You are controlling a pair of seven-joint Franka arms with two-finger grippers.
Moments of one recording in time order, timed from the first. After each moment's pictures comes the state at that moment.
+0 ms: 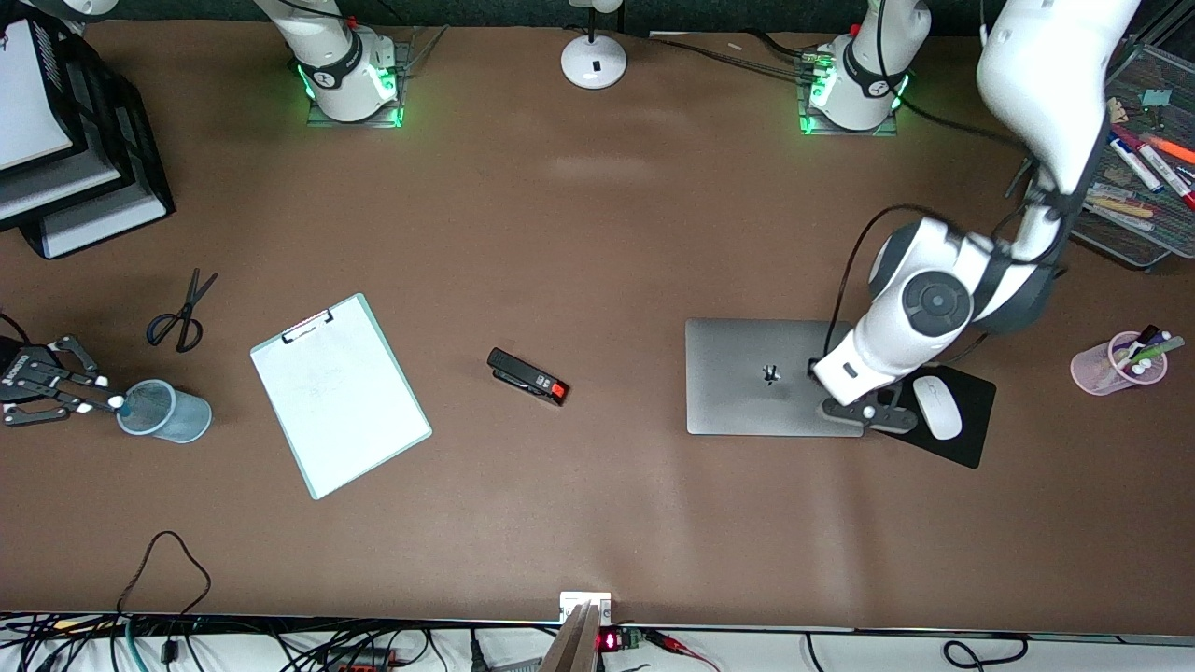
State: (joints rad) left arm 0.10 0.48 -0.37 -1.79 0.30 2.18 -0.24; right arm -0.51 0.73 0.00 -1.32 0.97 1.67 -2.25
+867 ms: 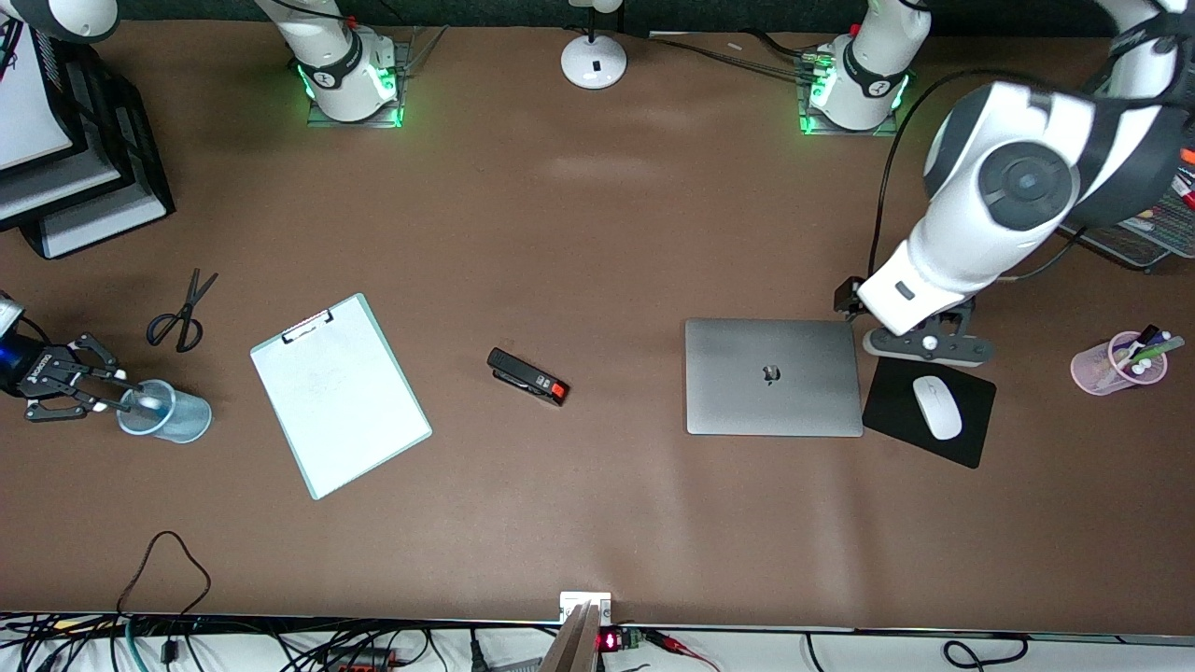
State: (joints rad) left arm 0.11 0.24 -0.41 -1.65 0.16 1.78 -0.22; right arm -0.55 0.80 0.00 -1.32 0.99 1.65 -2.32
